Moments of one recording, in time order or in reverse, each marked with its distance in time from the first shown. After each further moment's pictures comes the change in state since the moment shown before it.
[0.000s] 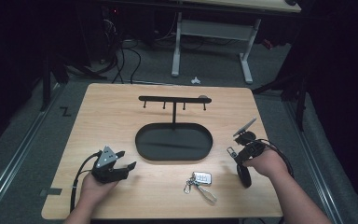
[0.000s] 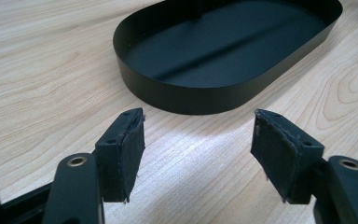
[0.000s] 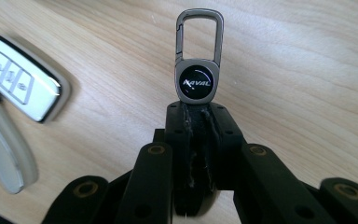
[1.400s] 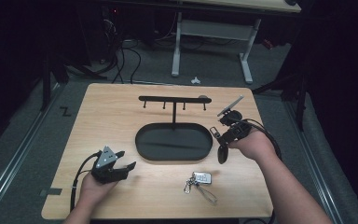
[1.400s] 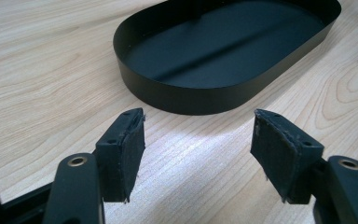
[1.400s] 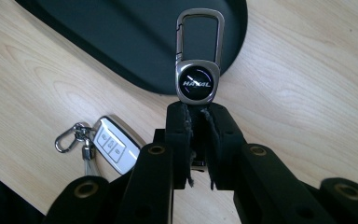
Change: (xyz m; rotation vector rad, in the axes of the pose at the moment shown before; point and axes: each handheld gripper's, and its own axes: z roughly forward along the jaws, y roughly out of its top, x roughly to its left) left arm 0.000 0.000 -0.001 -0.003 0.001 0.005; right arm 0.049 0.057 -0.058 -0.133 0.014 -0.102
